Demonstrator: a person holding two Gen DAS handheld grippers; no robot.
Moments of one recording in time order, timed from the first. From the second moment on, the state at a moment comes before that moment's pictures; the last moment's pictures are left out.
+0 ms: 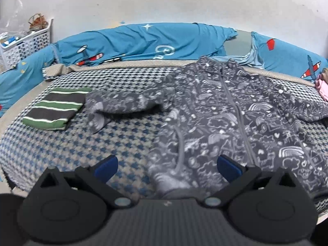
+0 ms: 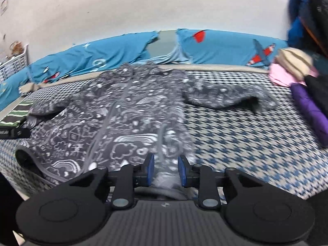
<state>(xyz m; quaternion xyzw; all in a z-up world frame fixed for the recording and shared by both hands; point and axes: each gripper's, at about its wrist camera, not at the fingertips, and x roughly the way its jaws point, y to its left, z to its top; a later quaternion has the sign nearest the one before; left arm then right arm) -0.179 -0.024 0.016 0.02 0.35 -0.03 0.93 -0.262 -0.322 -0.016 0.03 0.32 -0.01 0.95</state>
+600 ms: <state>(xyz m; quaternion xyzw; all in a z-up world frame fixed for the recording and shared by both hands) -0.124 -0.063 -0.034 0.04 0.40 -0.06 0.92 -0.194 -0.320 -0.054 0.07 0.39 0.00 0.92</state>
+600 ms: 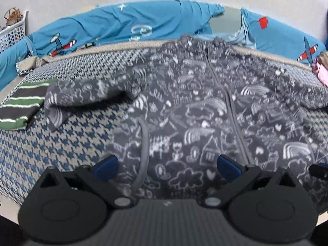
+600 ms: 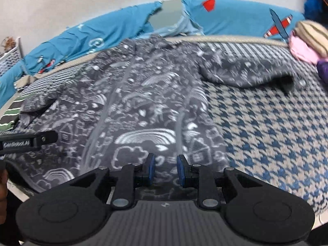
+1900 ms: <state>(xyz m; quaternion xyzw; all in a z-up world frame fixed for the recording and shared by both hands) -0.114 -0.083 -0.020 0.06 0.37 -0.12 0.92 -0.182 -0.336 -0.038 0.05 0.37 0.00 0.93</state>
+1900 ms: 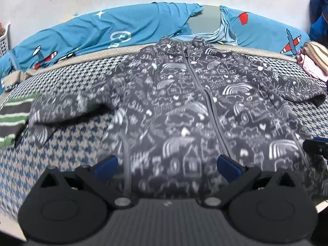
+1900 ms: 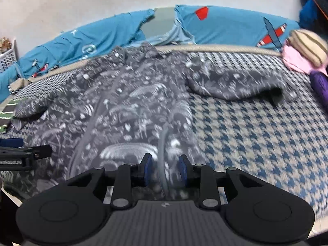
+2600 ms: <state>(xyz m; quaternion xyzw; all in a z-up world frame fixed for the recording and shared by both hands) -0.034 -0.113 -0.041 0.06 0.46 -0.11 0.88 -0.076 -0.309 -0.054 -0.03 0.40 0.09 0.91</state>
